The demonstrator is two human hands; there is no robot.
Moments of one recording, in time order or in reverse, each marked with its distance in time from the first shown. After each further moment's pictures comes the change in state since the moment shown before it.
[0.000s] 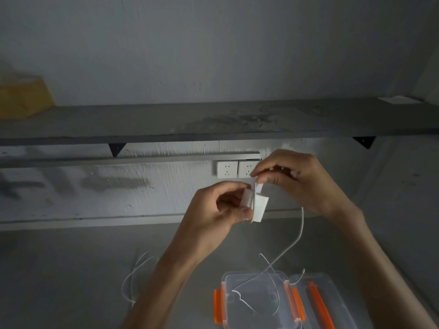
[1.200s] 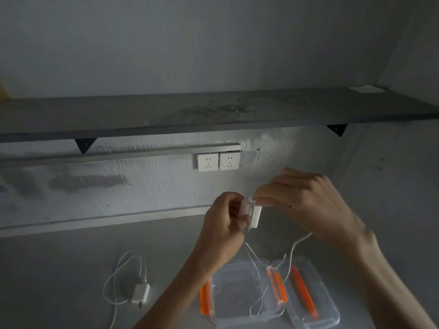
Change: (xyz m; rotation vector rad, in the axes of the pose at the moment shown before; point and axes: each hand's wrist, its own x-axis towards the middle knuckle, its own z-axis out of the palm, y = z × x) left_hand 0.000 -0.048 0.062 0.112 0.038 -0.018; right_hand -0.059 -0.026 -0.011 -0.675 -0.039 -0.111
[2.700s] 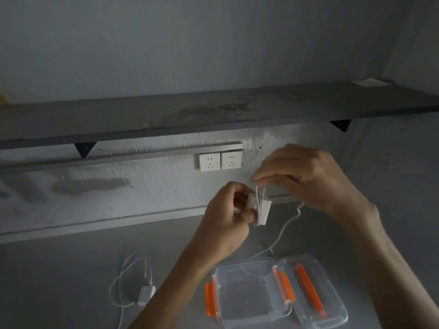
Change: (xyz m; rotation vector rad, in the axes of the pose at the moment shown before) left_hand 0.008 0.029 -0.018 0.040 -0.129 -0.012; right_hand 0.029 0.020 -0.003 0.216 0.072 0.046
